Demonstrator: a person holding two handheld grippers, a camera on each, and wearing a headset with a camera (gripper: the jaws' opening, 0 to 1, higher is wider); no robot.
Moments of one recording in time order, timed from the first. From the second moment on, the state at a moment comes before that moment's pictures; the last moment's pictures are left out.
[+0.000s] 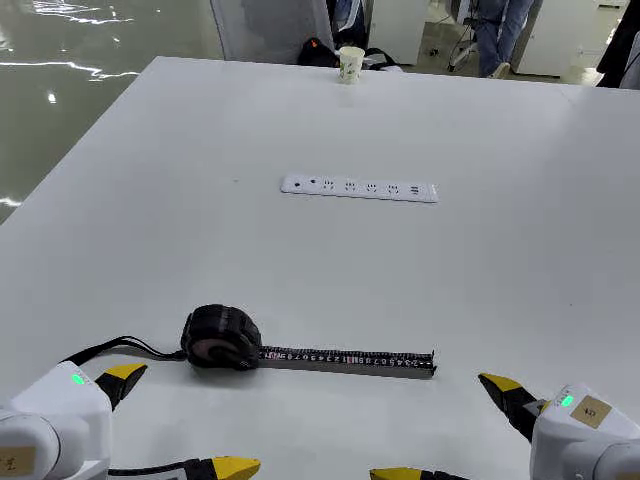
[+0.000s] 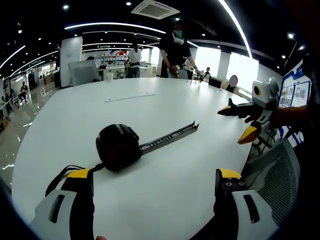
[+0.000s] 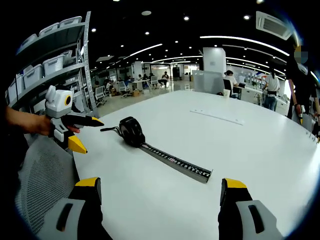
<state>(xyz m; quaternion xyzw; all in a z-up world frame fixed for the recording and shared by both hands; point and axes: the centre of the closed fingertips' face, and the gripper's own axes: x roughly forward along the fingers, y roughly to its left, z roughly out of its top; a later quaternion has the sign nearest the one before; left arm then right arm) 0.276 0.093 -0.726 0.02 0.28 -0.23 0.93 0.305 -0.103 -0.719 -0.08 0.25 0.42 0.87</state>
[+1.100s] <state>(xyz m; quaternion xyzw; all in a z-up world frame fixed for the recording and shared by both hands) 0.273 0.099 -0.715 0.01 0.28 -0.19 0.94 0.297 -0.096 -0.717 -0.07 0.27 0.41 0.87</state>
